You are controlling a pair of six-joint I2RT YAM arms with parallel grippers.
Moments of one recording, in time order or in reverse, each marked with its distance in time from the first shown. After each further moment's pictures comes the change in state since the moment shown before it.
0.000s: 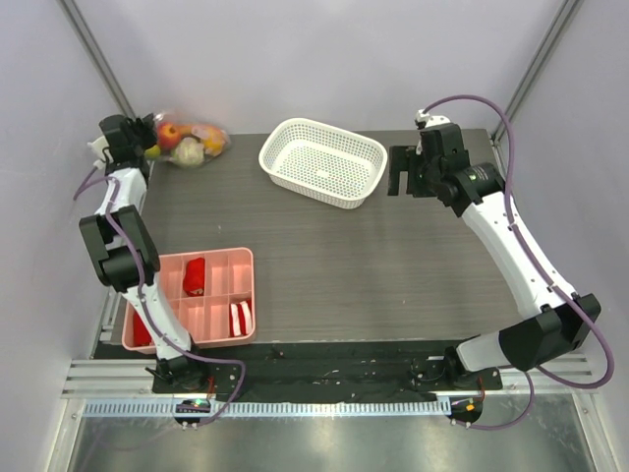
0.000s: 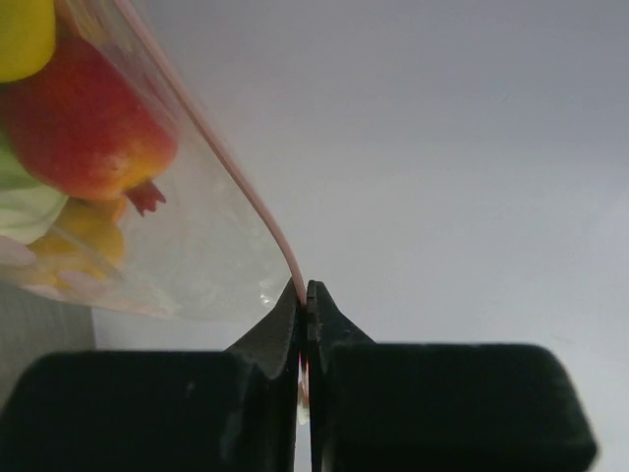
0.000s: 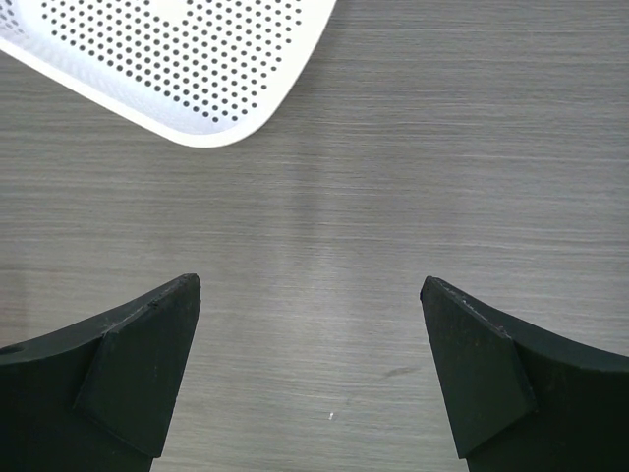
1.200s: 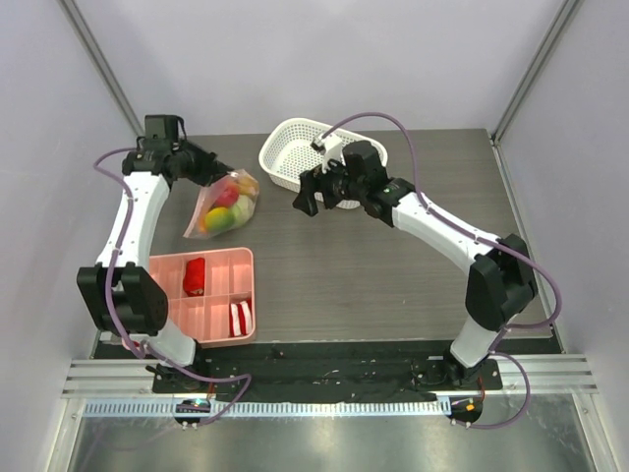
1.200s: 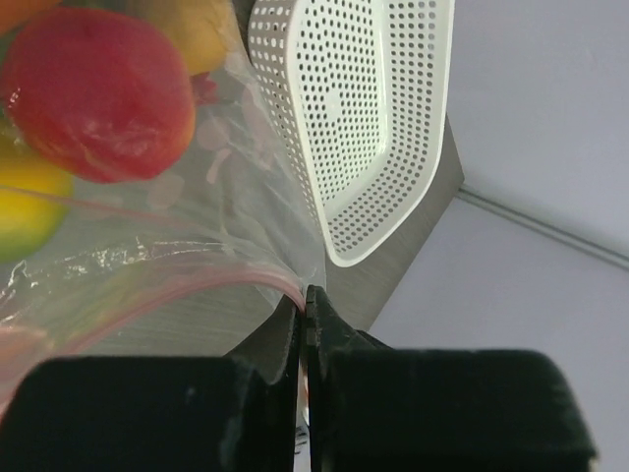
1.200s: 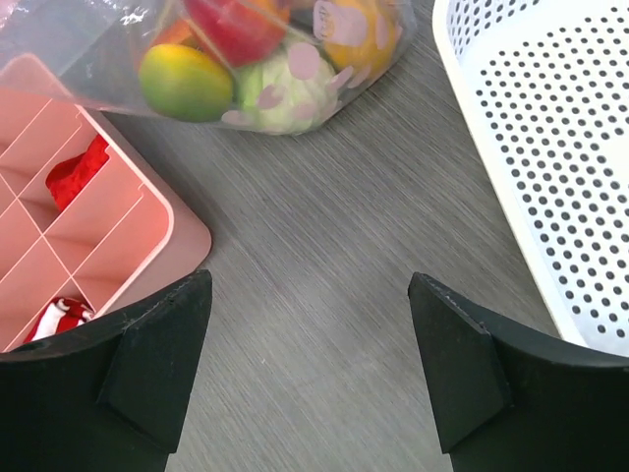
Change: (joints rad) left arm -0.307 -0.439 -0.051 -0.947 0.278 0.658; right arm 0.263 0.280 -0.126 0.663 -0.521 -0.136
